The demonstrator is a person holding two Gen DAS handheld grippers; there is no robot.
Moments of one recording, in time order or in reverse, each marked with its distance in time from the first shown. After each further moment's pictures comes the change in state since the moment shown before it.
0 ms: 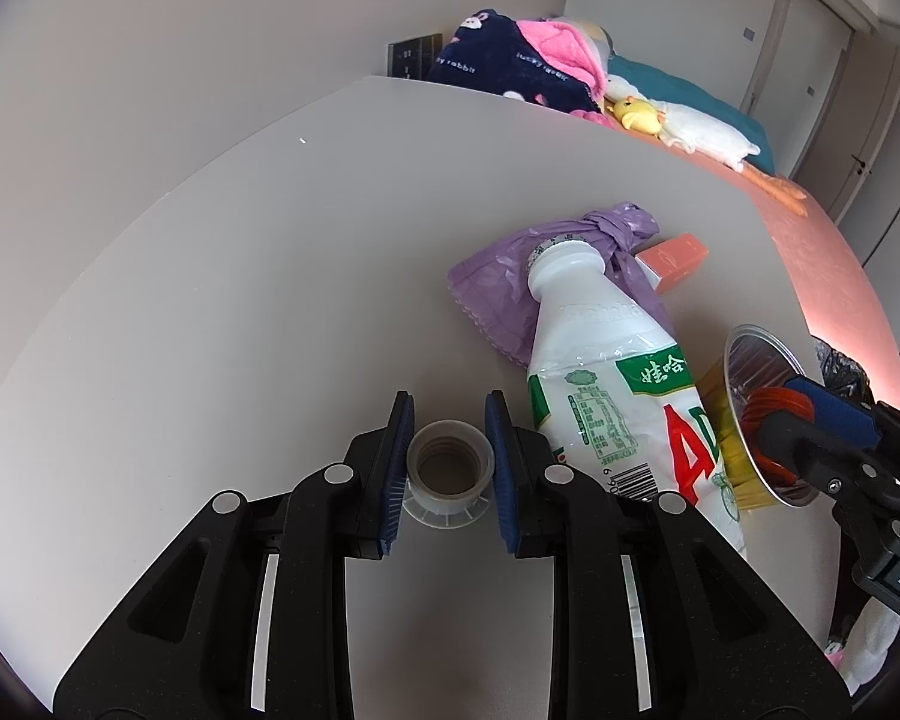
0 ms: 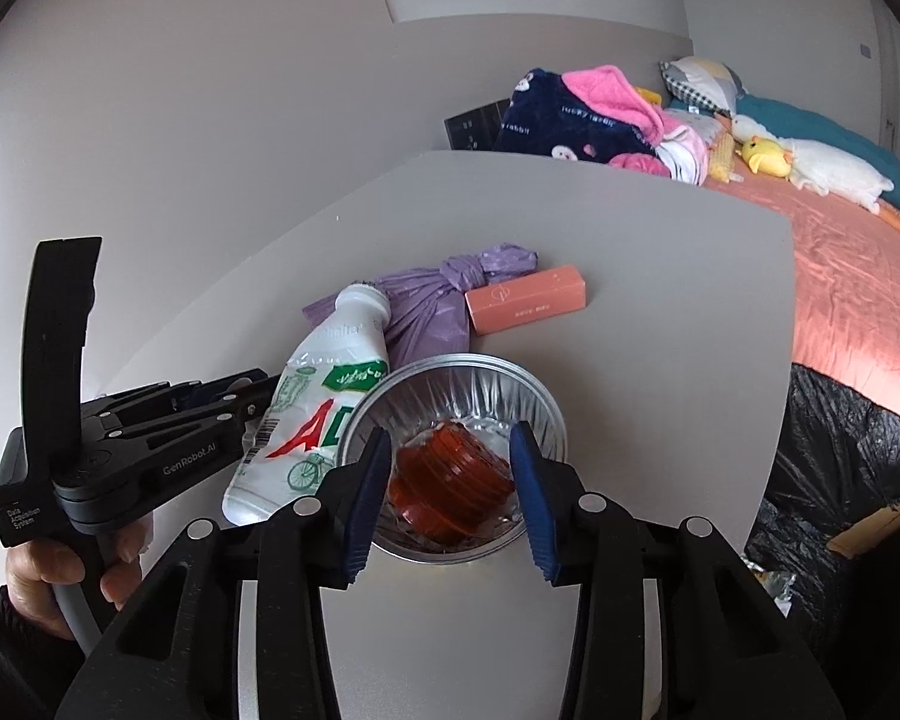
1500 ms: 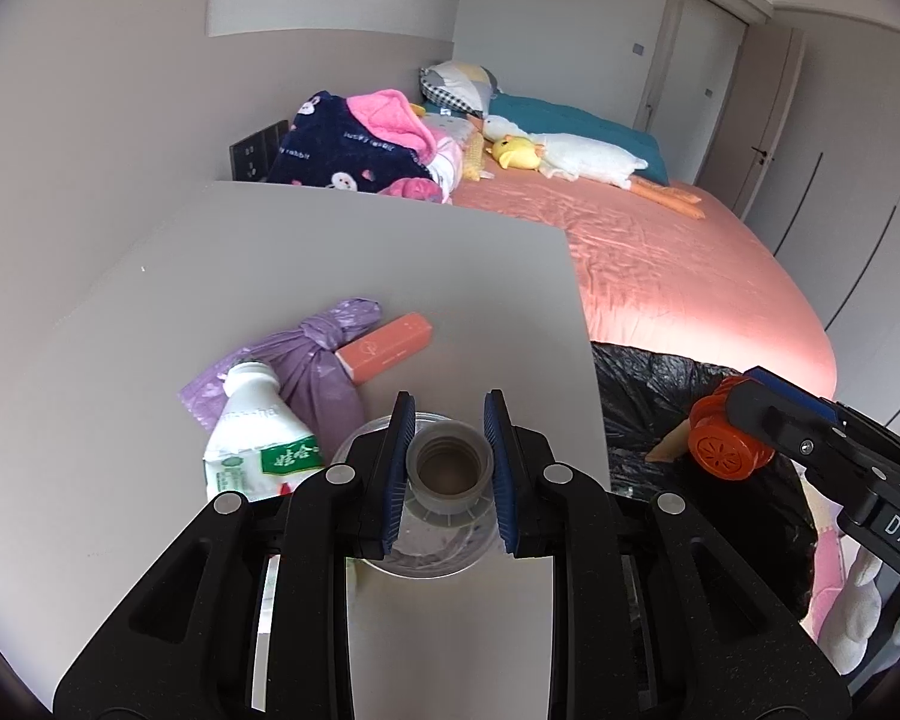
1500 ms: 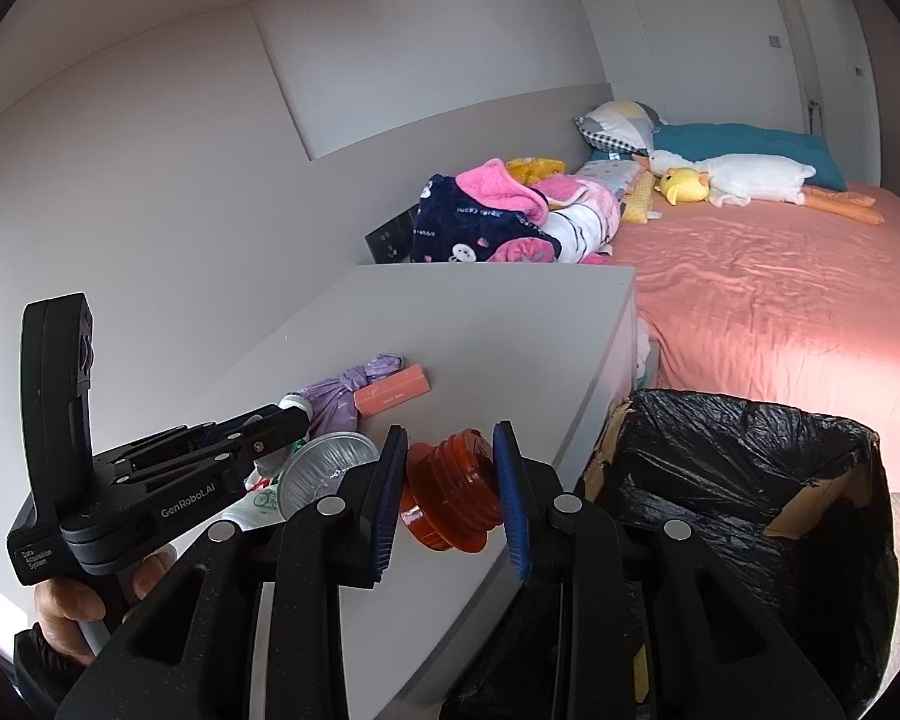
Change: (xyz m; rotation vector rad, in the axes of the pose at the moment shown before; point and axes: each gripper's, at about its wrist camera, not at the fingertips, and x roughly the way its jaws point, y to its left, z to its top) left arm -0.059 -0.130 0.020 0.143 -0.123 -0.187; right arm -0.127 -0.087 -0.012 0.161 -0.219 -0.052
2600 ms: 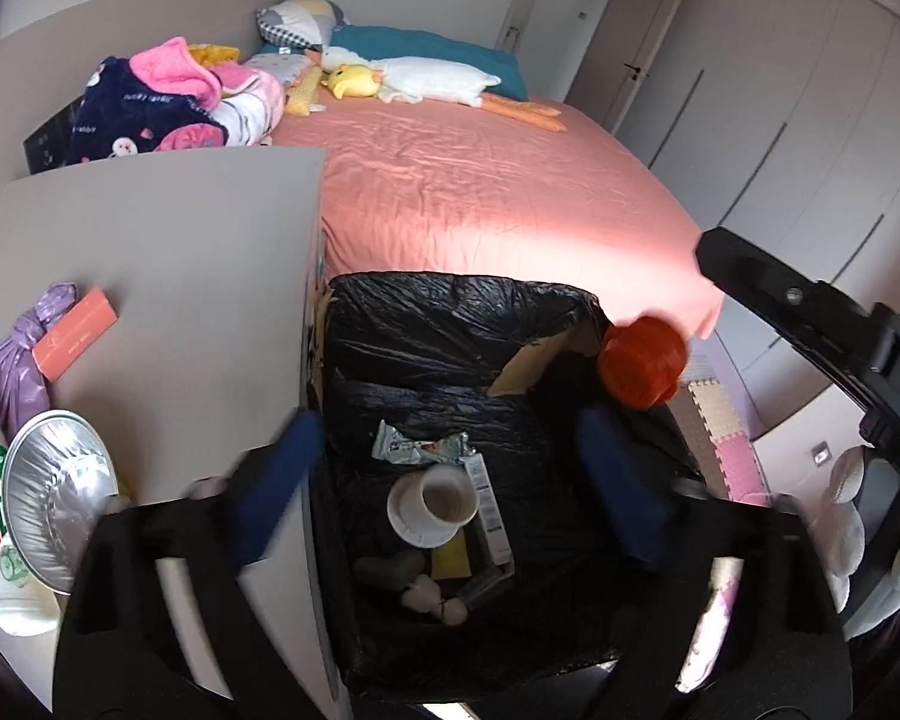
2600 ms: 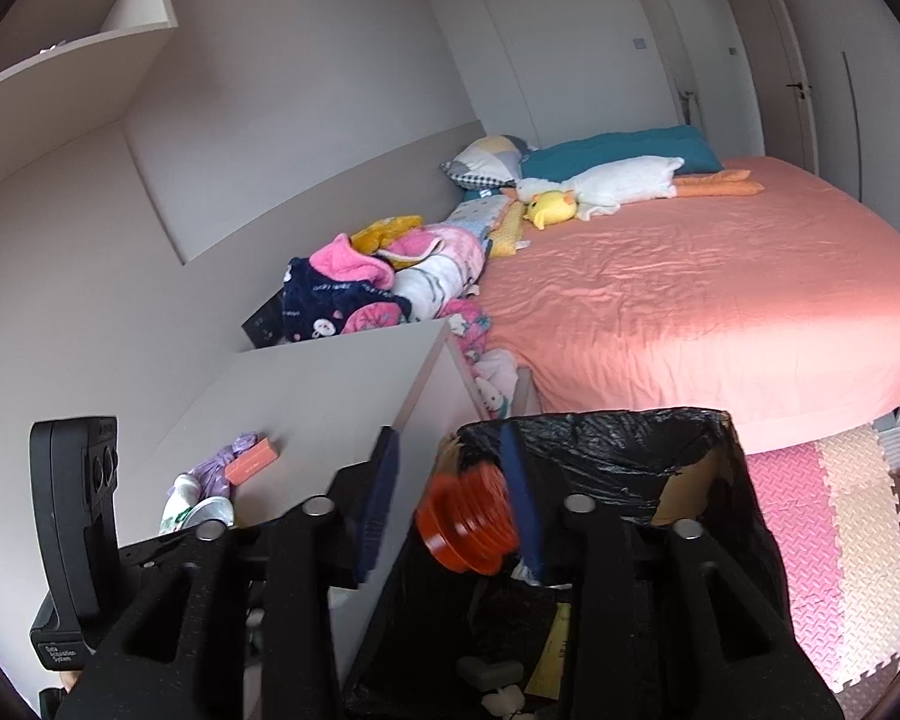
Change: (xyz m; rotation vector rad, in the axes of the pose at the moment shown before) left arm 0.055 -0.123 -0.003 0.112 0.159 -0.302; right arm -0.077 -0.105 0.002 0.202 -0.165 -0.238
